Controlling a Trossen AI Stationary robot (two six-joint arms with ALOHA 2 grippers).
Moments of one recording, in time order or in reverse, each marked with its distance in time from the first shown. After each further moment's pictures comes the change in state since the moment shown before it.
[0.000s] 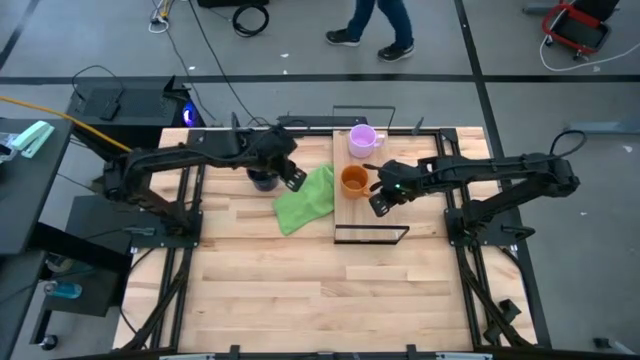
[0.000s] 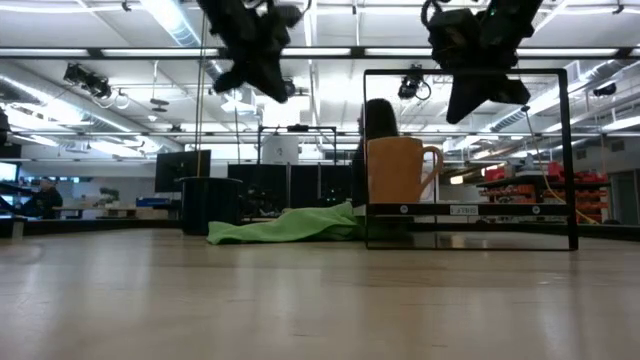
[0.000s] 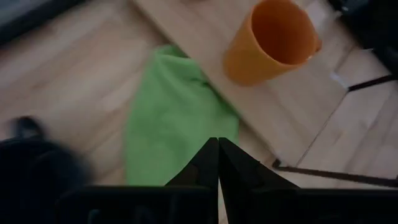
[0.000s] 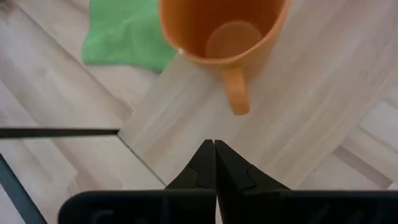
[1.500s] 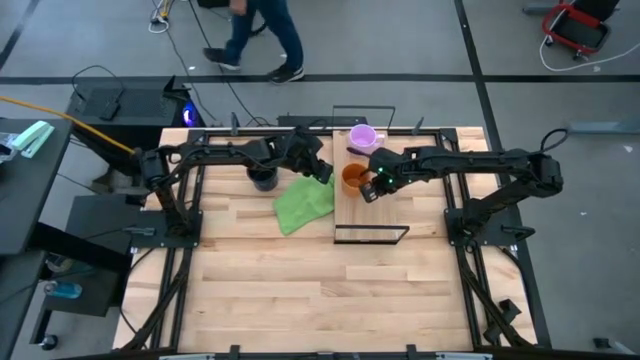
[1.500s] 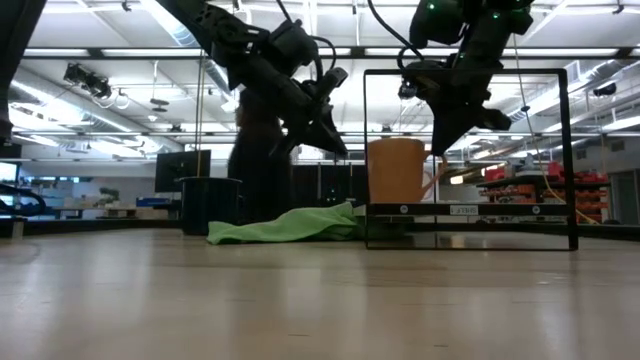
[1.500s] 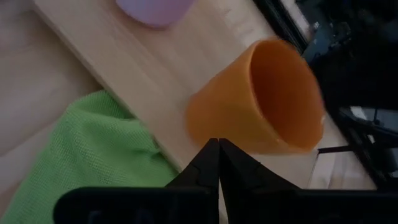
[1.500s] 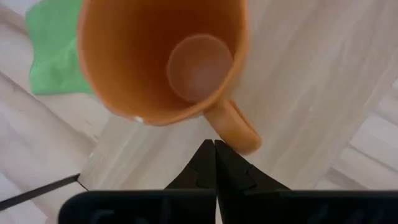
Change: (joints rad) left arm 0.107 0.297 -0.132 0.658 0.235 -0.085; right arm -0.180 0.136 0.000 0.062 -0.064 -0.041
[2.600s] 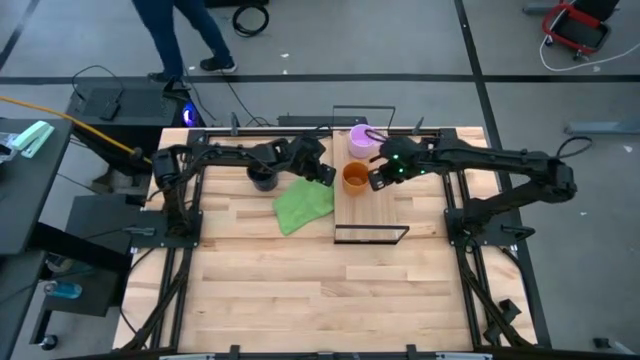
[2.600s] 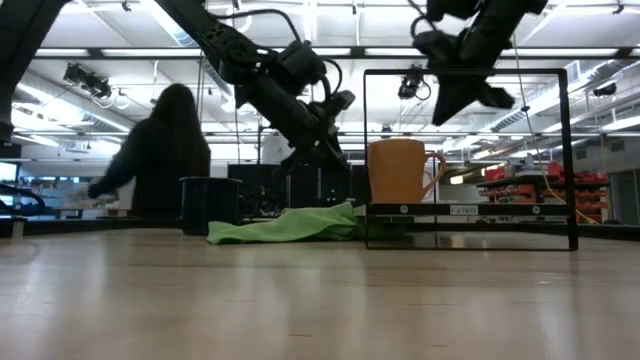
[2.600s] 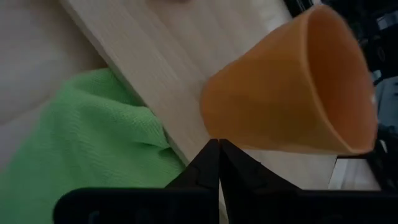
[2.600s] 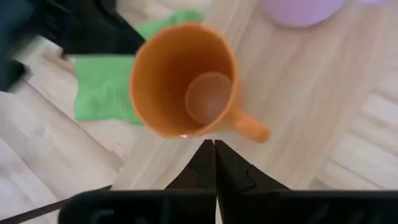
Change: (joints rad) left arm -0.007 0.086 -0.001 0.042 0.009 -0.065; right arm -0.051 -0.129 0.035 -0.031 0.007 -0.022
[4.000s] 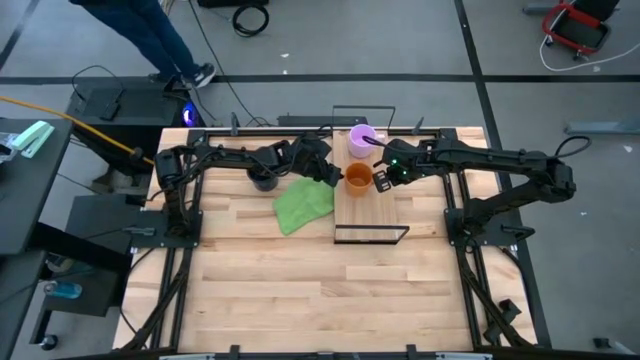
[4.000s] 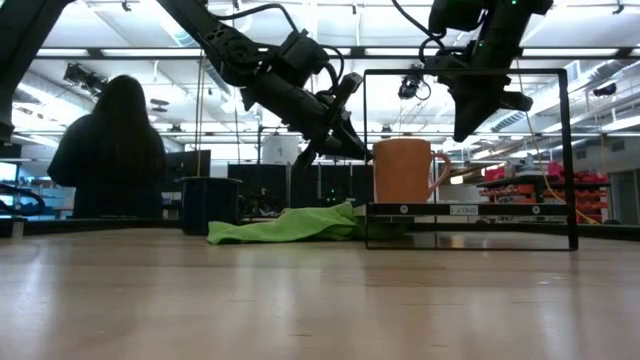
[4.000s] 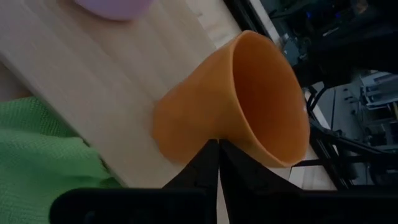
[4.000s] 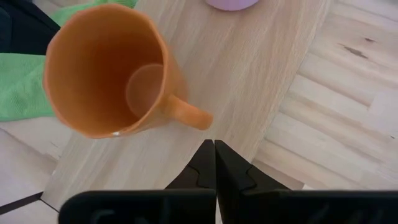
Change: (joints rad) left arm -0.022 0.020 0.000 0.175 0.053 -0.041; right arm -0.001 0.012 -0.011 -0.138 0.120 0.015
